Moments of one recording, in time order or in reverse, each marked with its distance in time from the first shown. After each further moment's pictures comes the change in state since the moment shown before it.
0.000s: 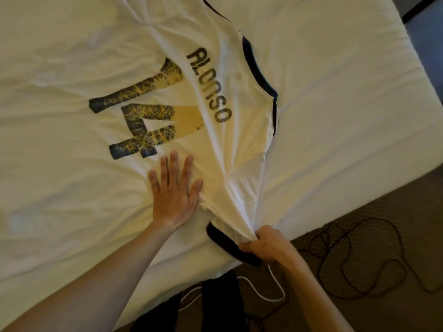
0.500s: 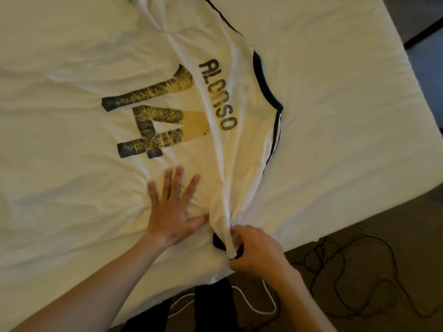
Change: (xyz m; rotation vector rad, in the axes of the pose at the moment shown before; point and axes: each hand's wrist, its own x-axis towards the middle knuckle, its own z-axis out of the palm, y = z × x) left_hand -0.032 -0.015 0.004 0.057 -0.042 0.116; right_hand -0.036 -0.034 0.008 -0.326 0.246 -0.353
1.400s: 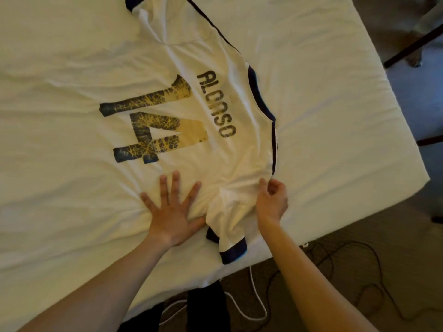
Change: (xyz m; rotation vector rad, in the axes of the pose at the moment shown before) left_hand 0.011 0.017 -0.004 0.038 -0.187 -0.106; right_hand 0.076 0.019 -0.041 1.006 0.927 0.426
